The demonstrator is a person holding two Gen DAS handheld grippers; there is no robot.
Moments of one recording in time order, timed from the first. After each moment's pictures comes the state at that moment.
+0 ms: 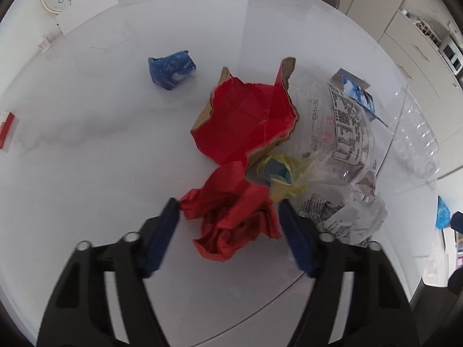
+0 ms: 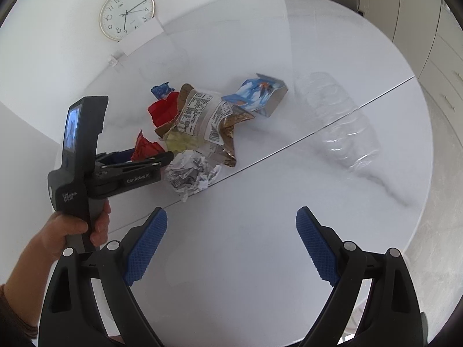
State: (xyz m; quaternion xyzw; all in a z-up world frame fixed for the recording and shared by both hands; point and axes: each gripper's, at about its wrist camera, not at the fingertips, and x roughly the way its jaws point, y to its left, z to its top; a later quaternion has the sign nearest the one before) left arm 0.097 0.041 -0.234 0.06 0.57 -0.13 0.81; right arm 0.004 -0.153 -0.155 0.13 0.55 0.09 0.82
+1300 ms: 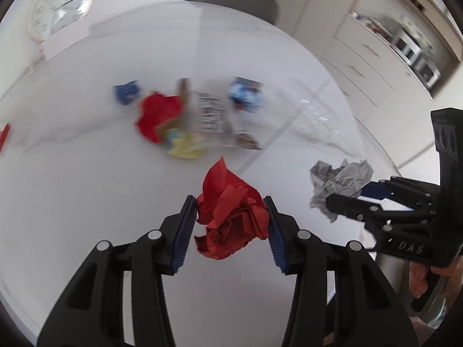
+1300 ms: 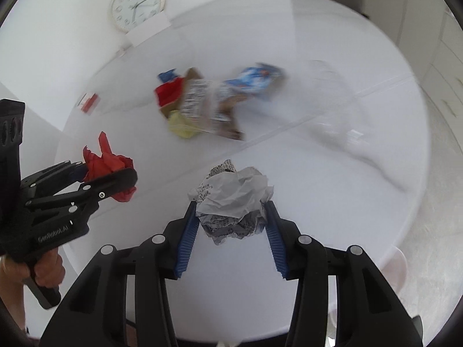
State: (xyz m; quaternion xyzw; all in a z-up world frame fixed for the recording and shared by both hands) left arm -0.011 0.007 -0.146 0.05 0.53 -0.24 0.81; right arm -0.047 -0.180 -0.149 0.11 0.54 0.09 0.83
